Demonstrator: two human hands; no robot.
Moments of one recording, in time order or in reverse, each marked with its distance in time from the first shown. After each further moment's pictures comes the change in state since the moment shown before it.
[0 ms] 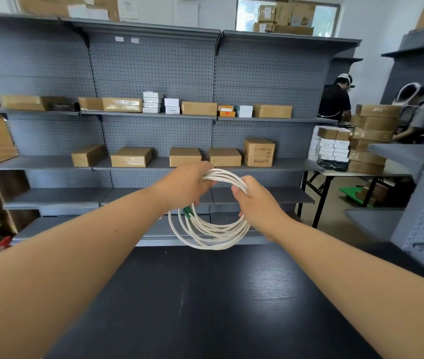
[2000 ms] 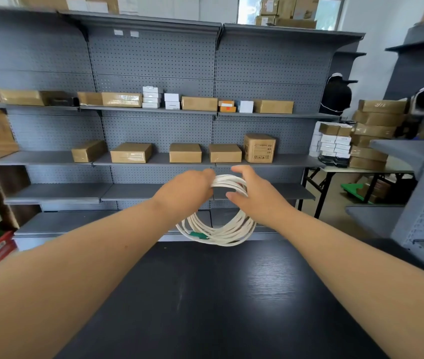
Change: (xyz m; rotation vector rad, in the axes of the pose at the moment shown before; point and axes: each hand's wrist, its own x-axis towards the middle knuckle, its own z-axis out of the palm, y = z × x) left_hand 0.002 0.003 0.024 0.410 0.017 -0.061; right_hand 0.004 0.004 -0.016 -0.256 -0.080 -0.141
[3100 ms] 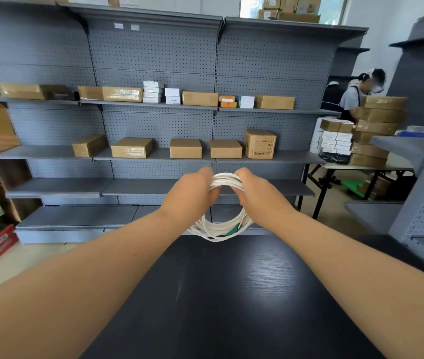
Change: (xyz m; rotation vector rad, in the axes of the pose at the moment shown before) left_hand -0.016 0.014 0.020 -0.240 0.166 -0.097; right_hand -0.012 -0.001 0.003 -0.228 0.006 -0.064
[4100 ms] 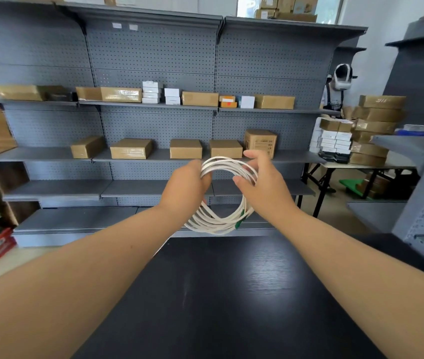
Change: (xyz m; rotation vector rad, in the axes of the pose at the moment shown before) left_hand 0.014 -0.026 -0.007 -0.194 0.116 -0.109; right_hand 0.016 -0.009 0.008 0.366 0.296 0.060
